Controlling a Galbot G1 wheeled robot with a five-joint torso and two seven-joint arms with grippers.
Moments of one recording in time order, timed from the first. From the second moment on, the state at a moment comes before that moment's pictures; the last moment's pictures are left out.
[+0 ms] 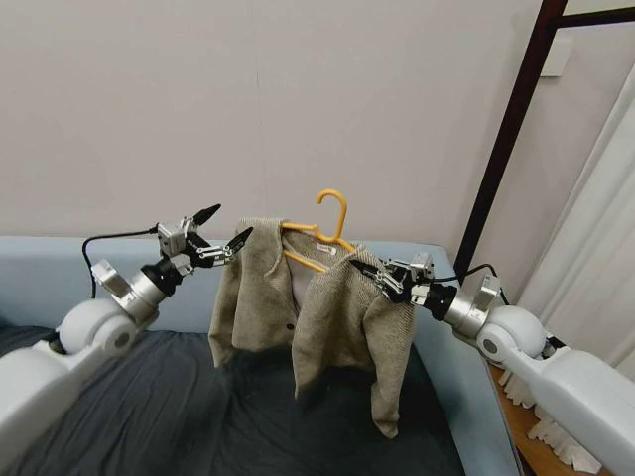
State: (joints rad) left arm 0.82 -0.54 -0.09 -1.89 -0.95 -0.25 0.01; right arm -0.48 0.70 -0.16 1.72 0.93 0.17 -0.45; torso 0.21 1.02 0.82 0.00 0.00
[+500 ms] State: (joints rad) left arm 0.81 -0.72 0.03 -1.85 -0.75 -0.19 -0.09; right arm -0.47 0.71 -0.17 1.72 0.93 0.16 -0.49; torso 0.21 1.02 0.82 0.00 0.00
